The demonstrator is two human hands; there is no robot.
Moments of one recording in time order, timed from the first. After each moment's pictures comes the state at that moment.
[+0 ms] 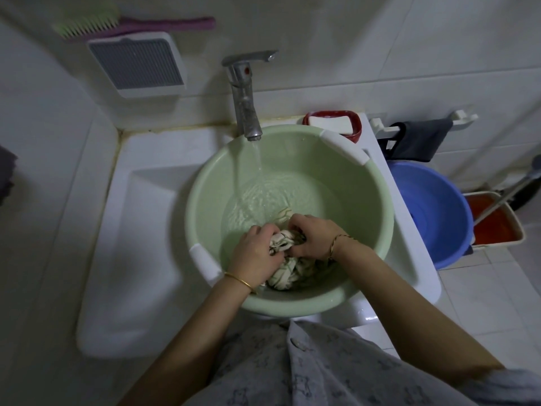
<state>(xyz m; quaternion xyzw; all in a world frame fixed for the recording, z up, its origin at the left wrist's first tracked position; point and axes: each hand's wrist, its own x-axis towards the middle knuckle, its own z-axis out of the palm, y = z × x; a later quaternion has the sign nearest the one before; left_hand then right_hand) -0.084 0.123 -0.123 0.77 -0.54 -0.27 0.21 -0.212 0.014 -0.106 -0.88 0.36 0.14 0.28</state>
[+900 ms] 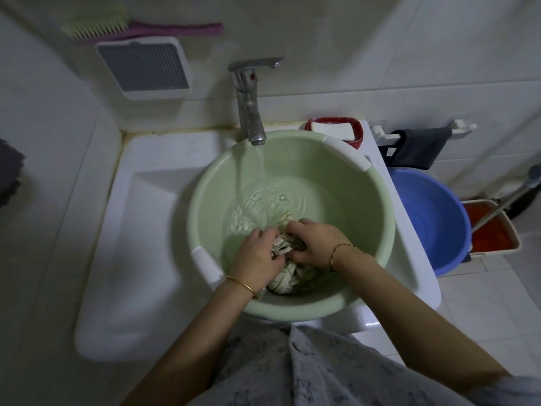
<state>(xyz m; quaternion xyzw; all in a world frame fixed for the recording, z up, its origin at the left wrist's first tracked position) -0.085 0.124 -0.124 0.78 -0.55 -0.25 0.19 -0.212 0.023 -0.098 -0.92 0.32 0.11 0.21</state>
